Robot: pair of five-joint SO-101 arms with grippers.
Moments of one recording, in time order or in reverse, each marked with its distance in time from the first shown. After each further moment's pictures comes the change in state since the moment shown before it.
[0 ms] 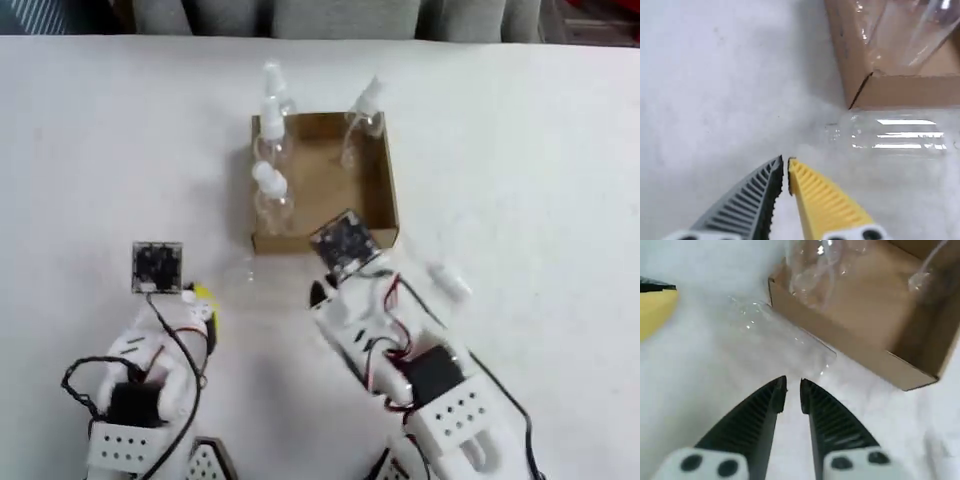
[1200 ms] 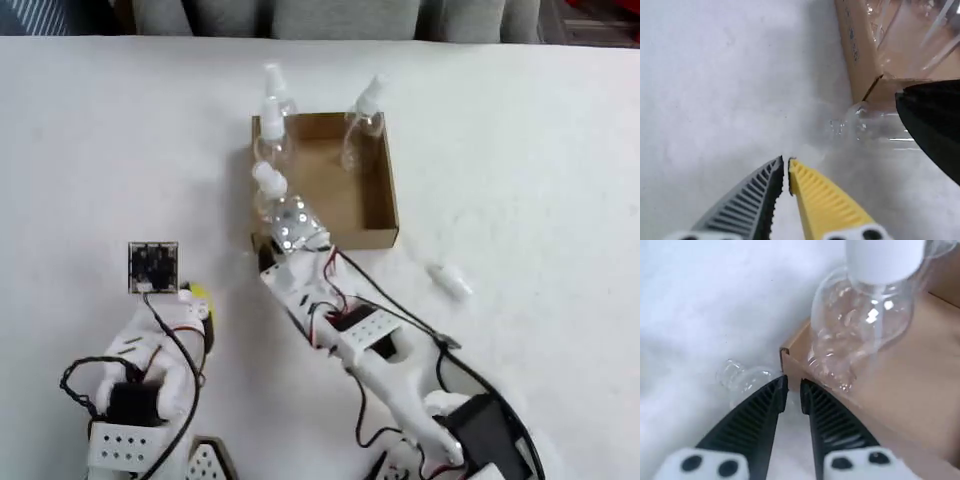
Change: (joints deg) left arm -1.2 0.0 0.0 0.0 0.0; right arm -3.4 55.7 -4.8 -57.2 -2.3
